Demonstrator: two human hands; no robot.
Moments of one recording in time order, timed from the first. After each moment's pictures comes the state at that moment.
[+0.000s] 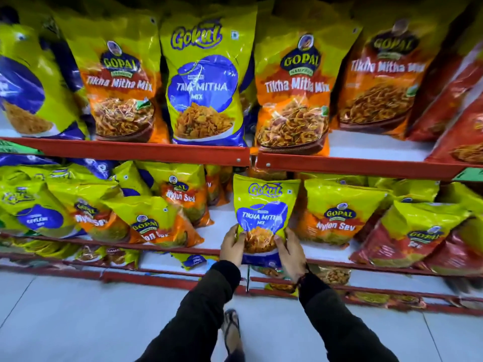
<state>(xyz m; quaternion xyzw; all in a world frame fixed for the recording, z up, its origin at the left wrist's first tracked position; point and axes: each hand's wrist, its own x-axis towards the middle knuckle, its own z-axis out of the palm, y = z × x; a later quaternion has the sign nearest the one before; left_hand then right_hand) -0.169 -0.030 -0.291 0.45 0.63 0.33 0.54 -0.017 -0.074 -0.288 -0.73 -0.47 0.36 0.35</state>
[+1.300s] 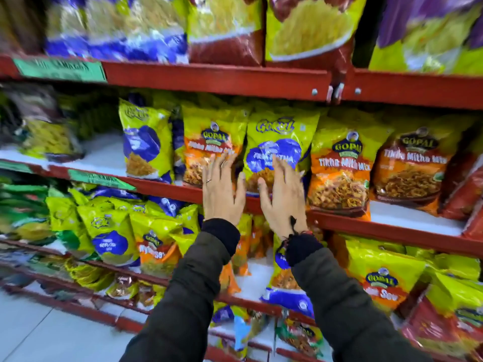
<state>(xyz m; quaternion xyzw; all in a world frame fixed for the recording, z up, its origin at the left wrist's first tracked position) -0.299 0.032 -0.027 0.67 0.54 0.51 -0.04 -0.163 0.010 -0.022 -0.60 -0.68 -0.06 0.41</state>
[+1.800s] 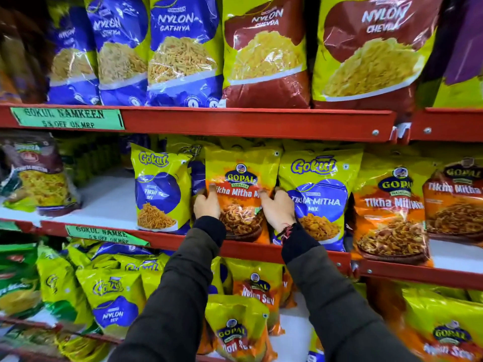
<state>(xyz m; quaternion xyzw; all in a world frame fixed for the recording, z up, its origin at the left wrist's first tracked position) -0.407 0.194 -0.008 0.43 0.62 0.56 0.35 -0.258 0.142 0.012 -0.67 -0.51 0.24 0.48</state>
